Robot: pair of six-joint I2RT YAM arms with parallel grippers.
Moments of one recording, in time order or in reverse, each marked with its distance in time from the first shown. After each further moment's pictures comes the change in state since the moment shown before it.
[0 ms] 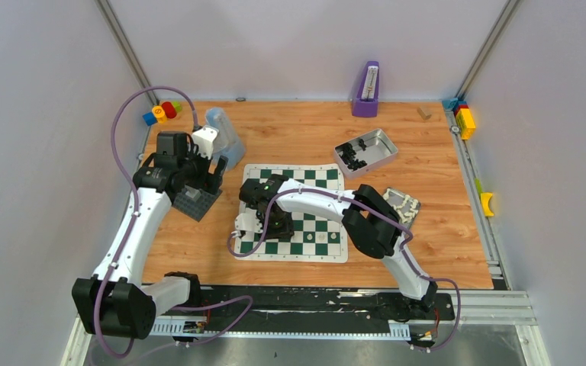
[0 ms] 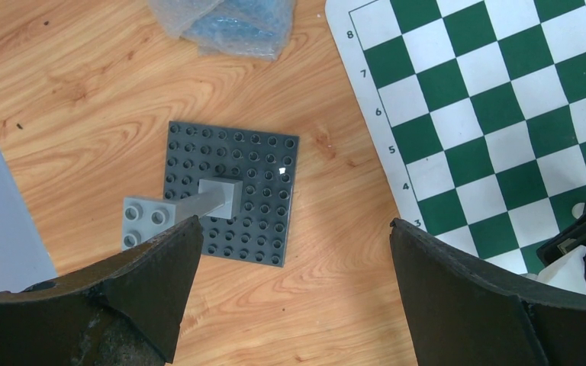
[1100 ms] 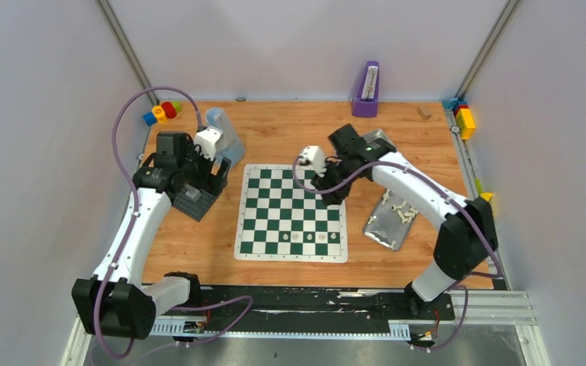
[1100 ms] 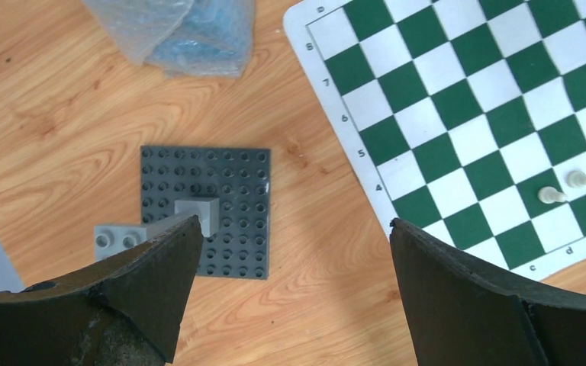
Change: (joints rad) left arm 0.000 -0.003 0.000 0.000 0.082 0.035; right arm -0.381 -0.538 -0.341 0.180 -0.264 0.195
